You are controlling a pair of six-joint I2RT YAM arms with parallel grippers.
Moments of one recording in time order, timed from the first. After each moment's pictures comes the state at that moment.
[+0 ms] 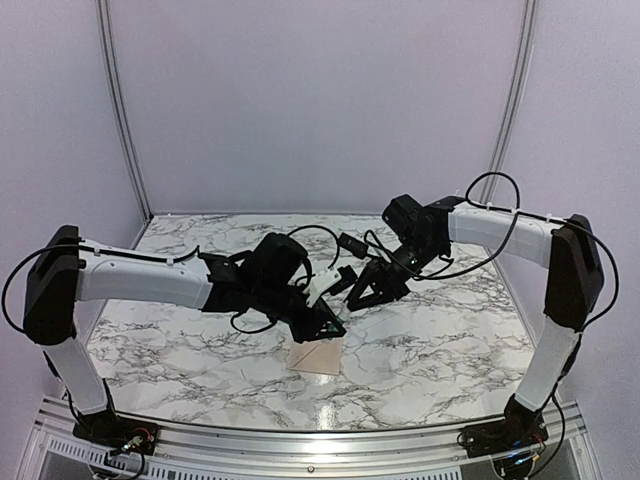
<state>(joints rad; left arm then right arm) -1.01 1.78 1.21 -0.15 0.39 0.00 0.60 1.80 1.44 -0.97 -1.06 -0.62</state>
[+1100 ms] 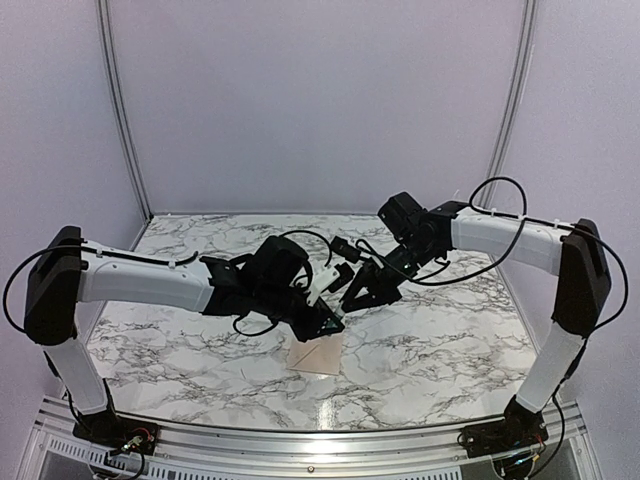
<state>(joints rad) -1.02 1.78 1.20 -0.11 0.28 -0.07 0.65 1.74 1.38 -0.82 -0.89 -0.51</state>
